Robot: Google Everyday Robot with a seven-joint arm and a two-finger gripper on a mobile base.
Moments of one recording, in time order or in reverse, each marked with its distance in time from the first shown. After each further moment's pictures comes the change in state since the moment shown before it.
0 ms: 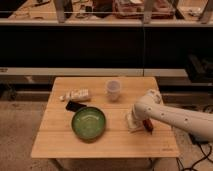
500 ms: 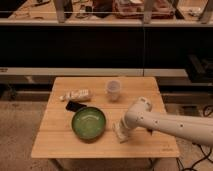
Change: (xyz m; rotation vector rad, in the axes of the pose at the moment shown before) arm -0.058 -0.080 -0.006 0.131 -0.037 -0.183
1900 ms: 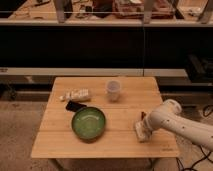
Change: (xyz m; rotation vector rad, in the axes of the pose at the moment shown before) arm -0.018 0.121 -0.036 -0.117 0.056 0.185
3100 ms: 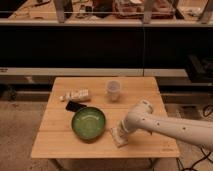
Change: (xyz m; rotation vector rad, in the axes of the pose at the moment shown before) arm -0.028 -0.140 0.019 0.195 -0.082 -0.202
